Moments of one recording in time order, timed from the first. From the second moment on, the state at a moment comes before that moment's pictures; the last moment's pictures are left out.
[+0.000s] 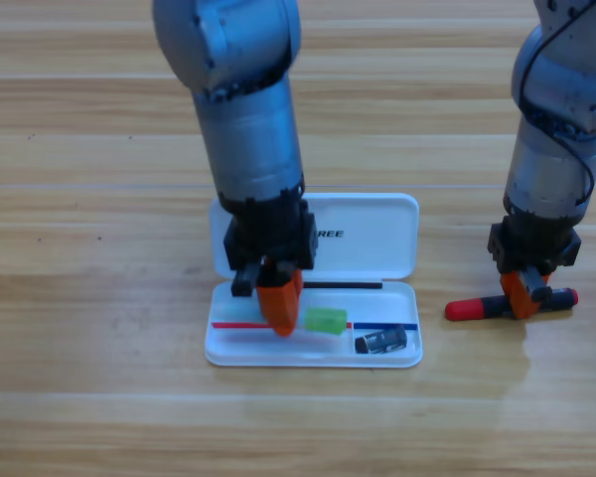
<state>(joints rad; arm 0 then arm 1) -0.83 2.23 -1.89 1.21 -0.18 0.82 0.64 2.20 -1.58 1.01 -0.01 -1.09</state>
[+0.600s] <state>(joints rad) -0.83 2.29 -1.90 1.19 -0.18 0.82 0.64 2.13 -1.52 1.03 0.00 -1.07</state>
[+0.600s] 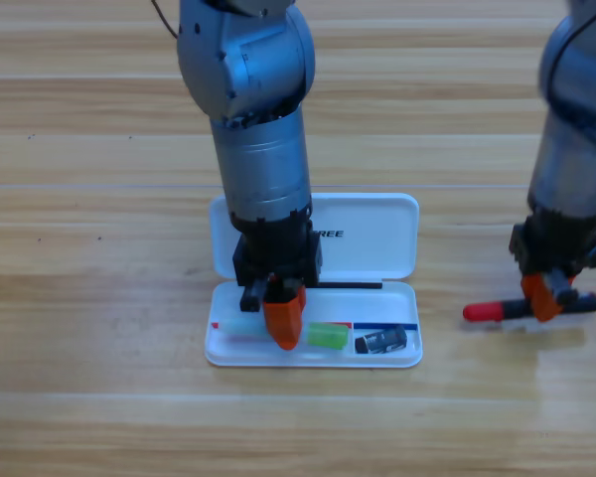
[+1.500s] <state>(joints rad) -0.81 2.29 -1.89 1.19 -0.15 0.82 0.64 2.03 -1.52 1.06 0.01 -1.05</state>
